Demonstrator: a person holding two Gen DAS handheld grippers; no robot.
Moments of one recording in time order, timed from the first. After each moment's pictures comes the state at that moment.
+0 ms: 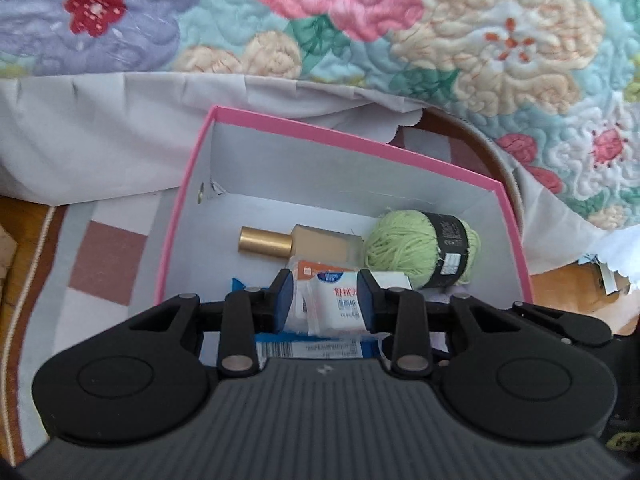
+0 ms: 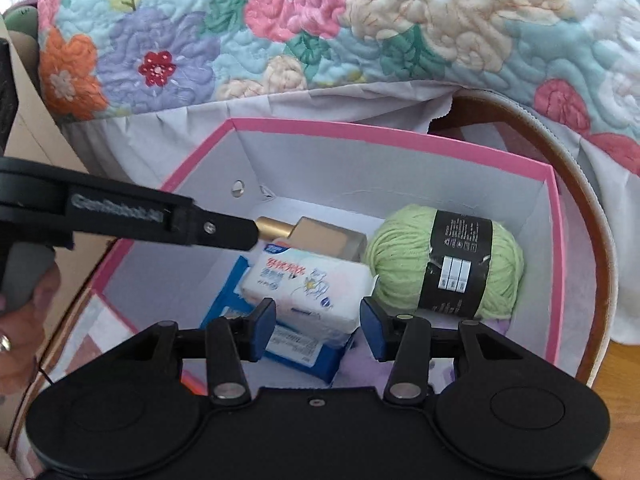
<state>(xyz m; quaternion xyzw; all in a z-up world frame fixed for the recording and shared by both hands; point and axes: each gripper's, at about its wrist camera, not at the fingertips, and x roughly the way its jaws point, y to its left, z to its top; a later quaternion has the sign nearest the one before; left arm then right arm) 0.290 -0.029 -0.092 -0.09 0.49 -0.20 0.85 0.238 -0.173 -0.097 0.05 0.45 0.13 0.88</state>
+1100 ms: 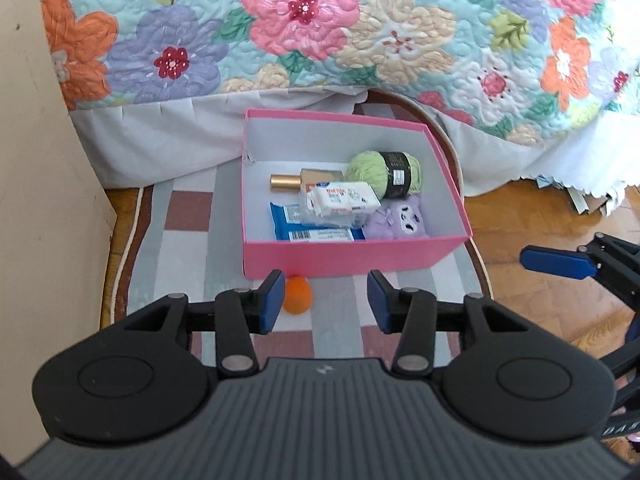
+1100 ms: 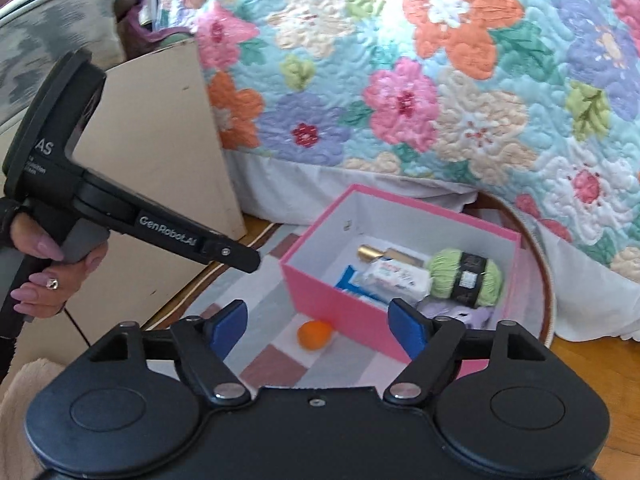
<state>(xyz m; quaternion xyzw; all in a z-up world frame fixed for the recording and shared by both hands) 0.146 0.053 0.019 -0.01 0.47 -0.24 0.85 0.057 -0.125 0.038 -0.01 0.36 0.18 0.92</state>
